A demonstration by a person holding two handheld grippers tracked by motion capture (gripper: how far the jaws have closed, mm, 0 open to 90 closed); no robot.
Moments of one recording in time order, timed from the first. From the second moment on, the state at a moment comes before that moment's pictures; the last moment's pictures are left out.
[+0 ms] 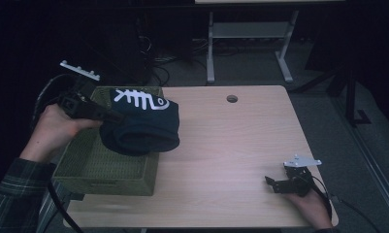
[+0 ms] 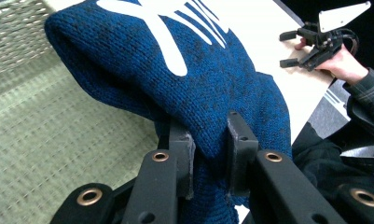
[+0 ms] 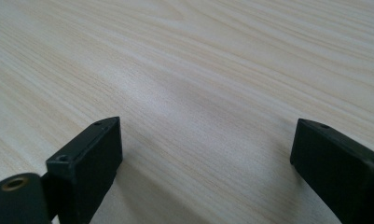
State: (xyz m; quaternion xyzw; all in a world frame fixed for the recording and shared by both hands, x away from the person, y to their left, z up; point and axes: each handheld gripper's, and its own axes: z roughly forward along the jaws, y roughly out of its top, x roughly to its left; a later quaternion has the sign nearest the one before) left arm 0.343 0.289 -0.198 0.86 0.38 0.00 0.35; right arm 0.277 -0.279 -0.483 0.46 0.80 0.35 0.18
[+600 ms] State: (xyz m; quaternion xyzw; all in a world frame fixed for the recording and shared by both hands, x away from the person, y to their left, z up) left arm 0.326 0.341 -0.204 0.83 0.42 0.02 0.35; right arm 0.277 -0.279 -0.483 0.46 0.80 0.34 0.18
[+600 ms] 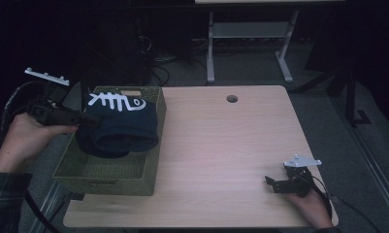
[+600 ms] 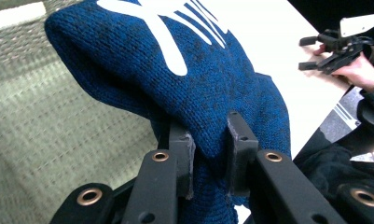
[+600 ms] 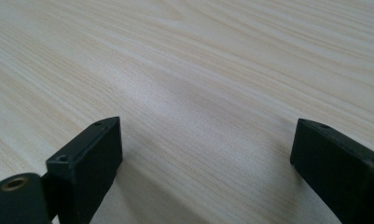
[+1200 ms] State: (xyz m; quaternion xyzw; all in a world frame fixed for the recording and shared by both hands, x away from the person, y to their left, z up) left arm 0.351 0.374 -0.257 0.84 0.43 0.00 0.32; right arm 0.278 -0.280 -0.483 0.46 0.80 0.34 0.18
